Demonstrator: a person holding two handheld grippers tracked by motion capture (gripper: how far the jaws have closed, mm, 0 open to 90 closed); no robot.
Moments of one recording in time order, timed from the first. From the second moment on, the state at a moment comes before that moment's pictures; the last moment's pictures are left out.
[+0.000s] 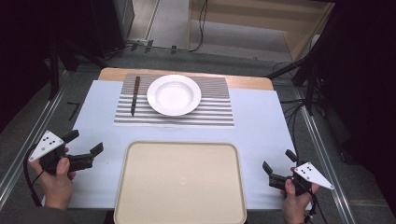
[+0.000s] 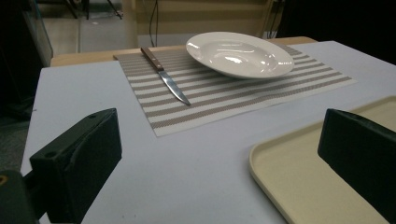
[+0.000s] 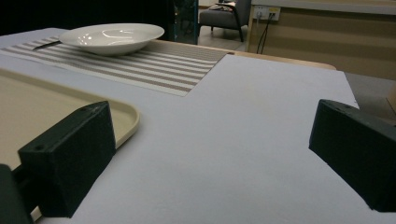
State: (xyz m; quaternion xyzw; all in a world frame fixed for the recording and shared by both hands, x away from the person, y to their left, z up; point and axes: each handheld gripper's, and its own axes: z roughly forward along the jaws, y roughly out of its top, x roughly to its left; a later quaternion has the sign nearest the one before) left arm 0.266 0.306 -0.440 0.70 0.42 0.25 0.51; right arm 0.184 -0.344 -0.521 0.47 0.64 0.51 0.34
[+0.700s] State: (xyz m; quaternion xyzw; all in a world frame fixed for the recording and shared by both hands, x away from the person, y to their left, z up) left arm 0.330 0.279 -0.418 0.72 0.42 0.24 0.51; right arm 0.183 -0.344 -0.521 0.46 0.64 0.51 0.34
